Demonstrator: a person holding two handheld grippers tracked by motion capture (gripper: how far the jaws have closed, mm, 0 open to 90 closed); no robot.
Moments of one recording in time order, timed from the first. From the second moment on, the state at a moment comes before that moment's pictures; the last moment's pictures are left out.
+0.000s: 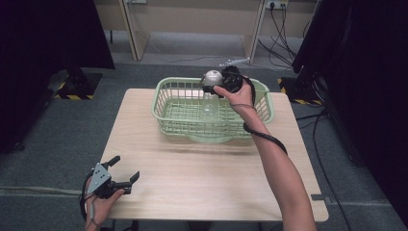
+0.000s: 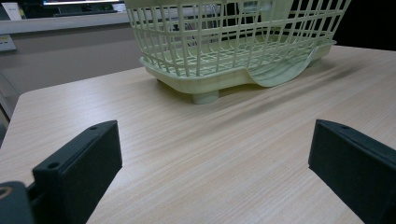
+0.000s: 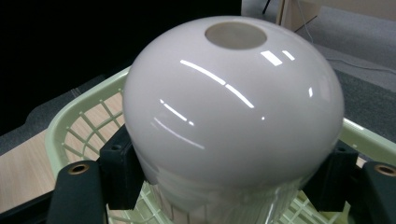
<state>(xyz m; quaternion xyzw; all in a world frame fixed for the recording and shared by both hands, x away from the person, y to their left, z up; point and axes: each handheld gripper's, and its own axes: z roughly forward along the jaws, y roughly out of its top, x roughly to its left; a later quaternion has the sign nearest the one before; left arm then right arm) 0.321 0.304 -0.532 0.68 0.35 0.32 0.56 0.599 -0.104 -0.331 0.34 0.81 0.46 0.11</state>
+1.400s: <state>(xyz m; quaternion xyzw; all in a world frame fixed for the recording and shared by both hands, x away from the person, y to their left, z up) 0.321 0.304 -0.532 0.68 0.35 0.32 0.56 0.624 -0.082 -0.380 0.31 0.87 0.36 0.10</state>
